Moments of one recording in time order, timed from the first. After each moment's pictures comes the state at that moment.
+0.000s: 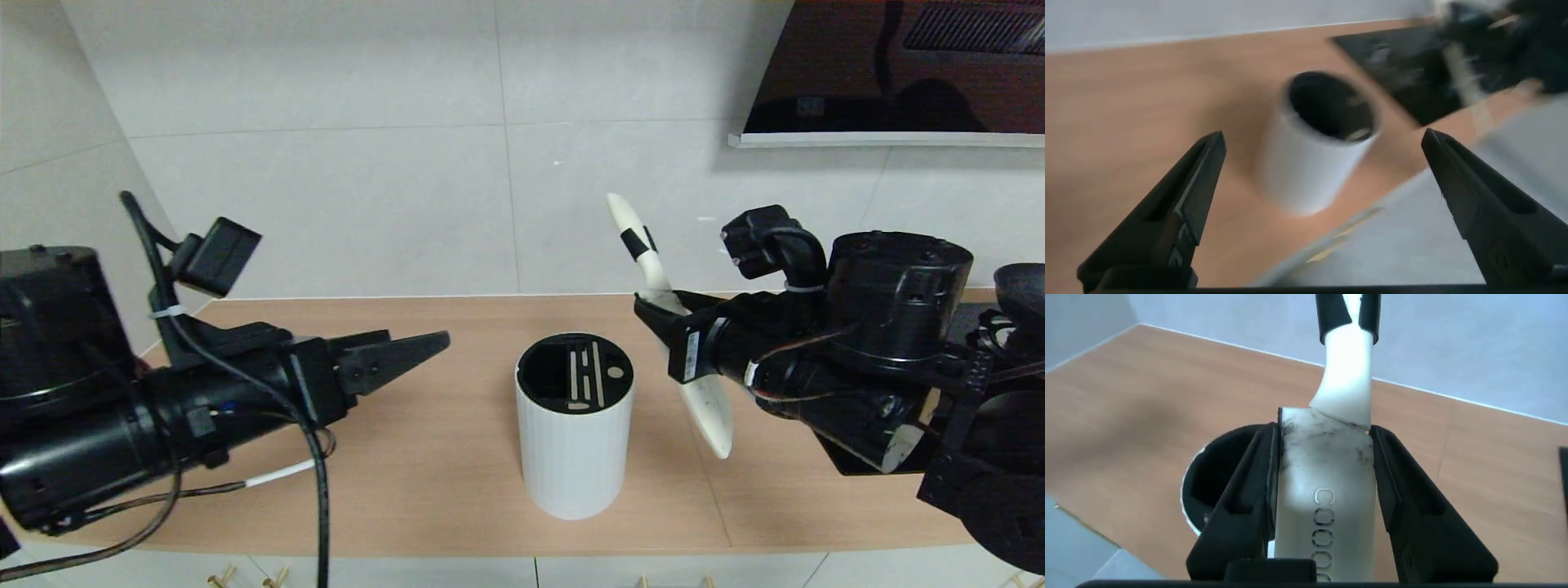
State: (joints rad) left arm -0.38 1.40 -0.60 -0.65 -0.36 -0.39; right arm 0.73 1.71 -0.82 -0.83 -0.22 0.04
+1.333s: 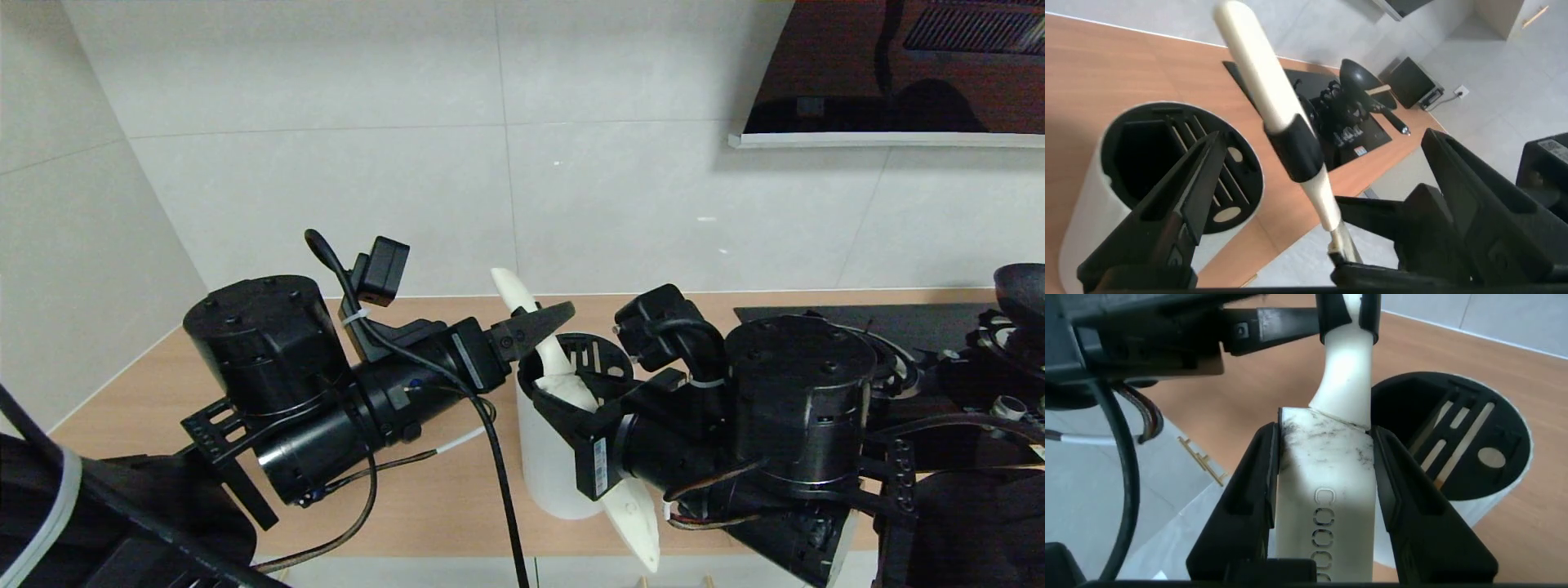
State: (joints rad) left arm -0.61 1.74 -0.63 -1.15 -0.21 -0.67; right arm 0.97 1.78 -0.81 -0.84 -0.23 0.13
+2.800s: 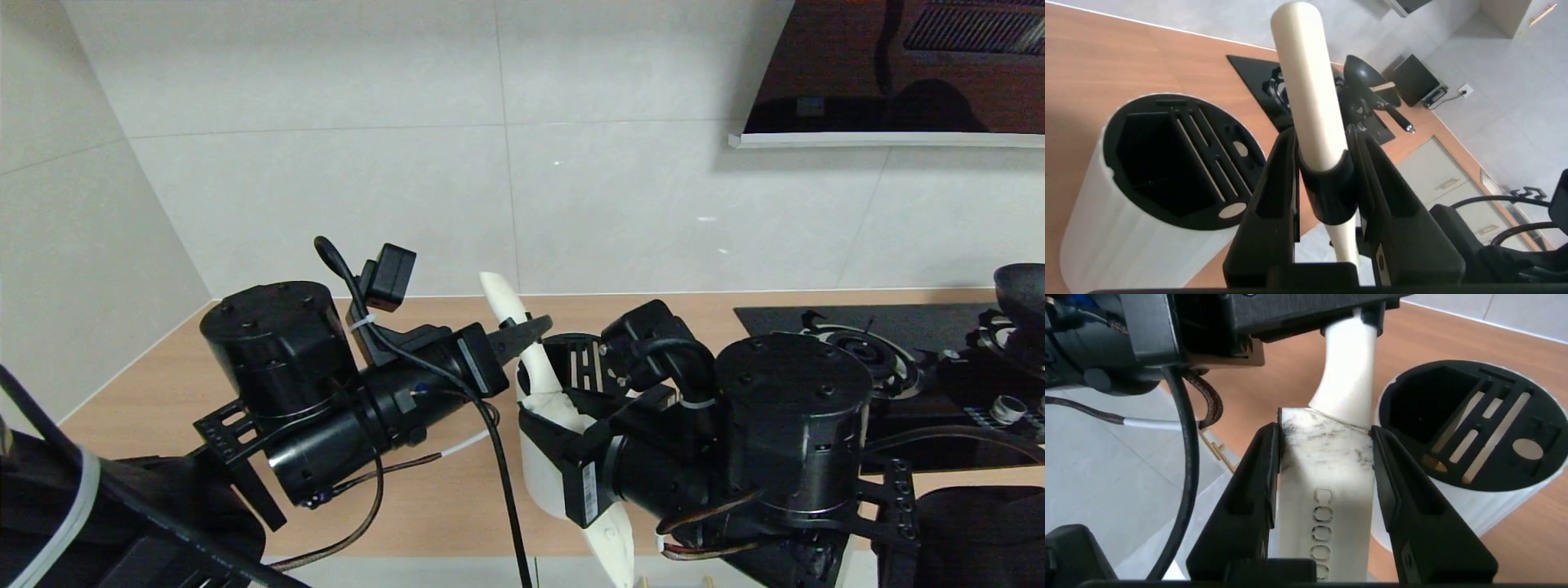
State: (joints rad) left arm -0.61 1.76 -0.63 -1.15 -0.21 -0.67; right arm 1.01 1.78 -0.80 -0.84 -0.23 0.15
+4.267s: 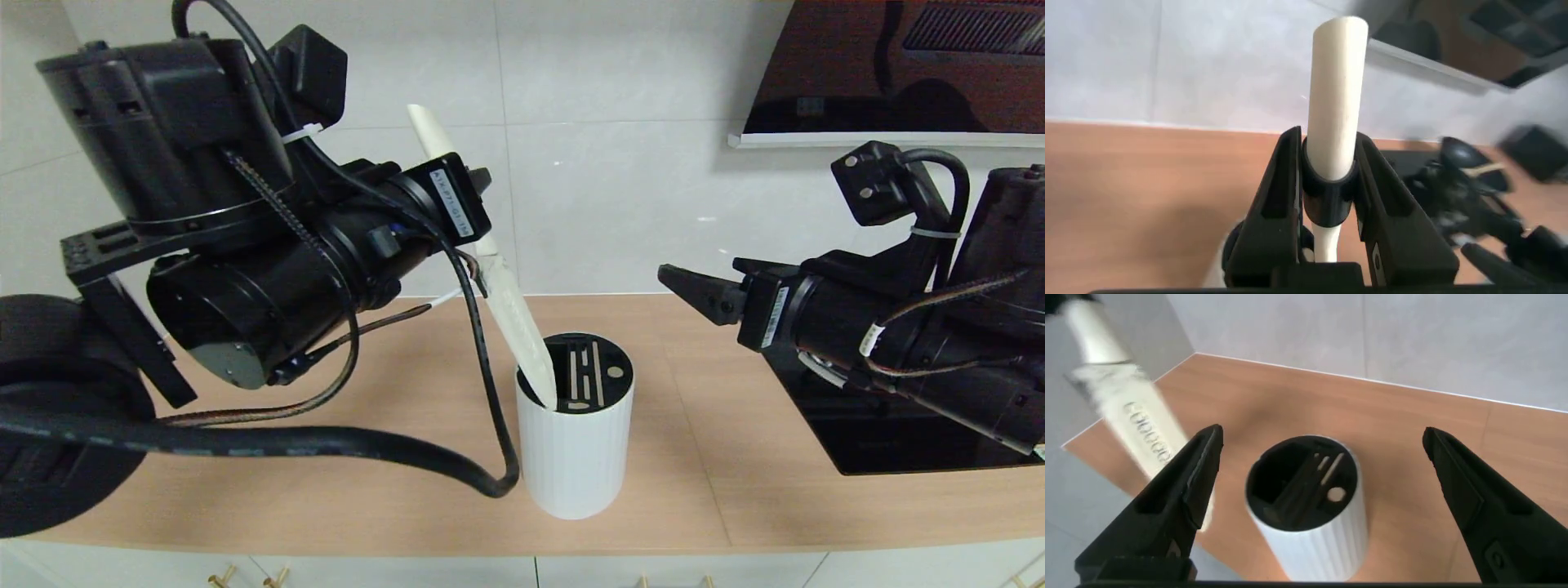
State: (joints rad) left arm -0.70 1.60 -1.07 -0.62 0.36 -0.33; right arm 0.66 1.52 -0.82 -0.69 -0.11 0.16
